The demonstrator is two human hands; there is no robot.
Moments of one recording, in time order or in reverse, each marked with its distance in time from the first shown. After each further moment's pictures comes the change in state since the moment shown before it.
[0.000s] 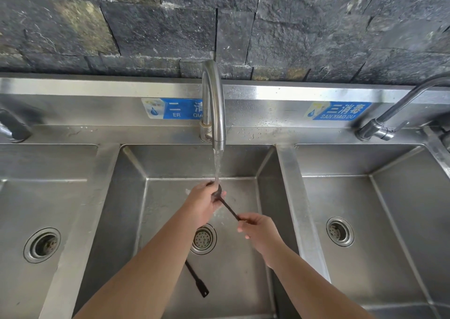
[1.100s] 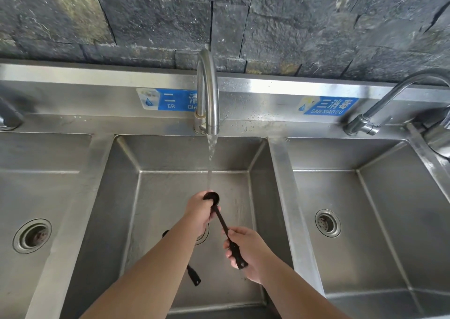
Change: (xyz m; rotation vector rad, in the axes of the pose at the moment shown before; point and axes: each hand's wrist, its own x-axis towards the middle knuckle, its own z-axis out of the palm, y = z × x) left_hand -0.001 -0.061 -0.017 0.236 0.184 0.002; right_hand -0.047 0.028 0.010 0.392 -0.229 0.328
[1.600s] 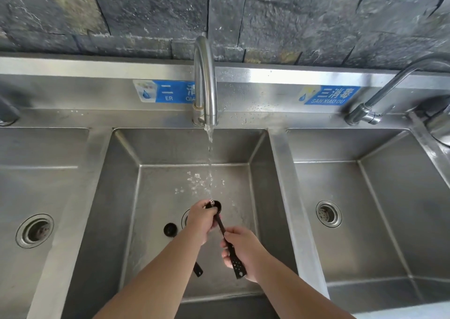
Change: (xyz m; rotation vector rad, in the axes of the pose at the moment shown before) left_hand -0.016 -0.038 -0.009 0.040 0.033 -0.047; right_hand 0.010 0.024 0.002 -0.029 0.009 0.018
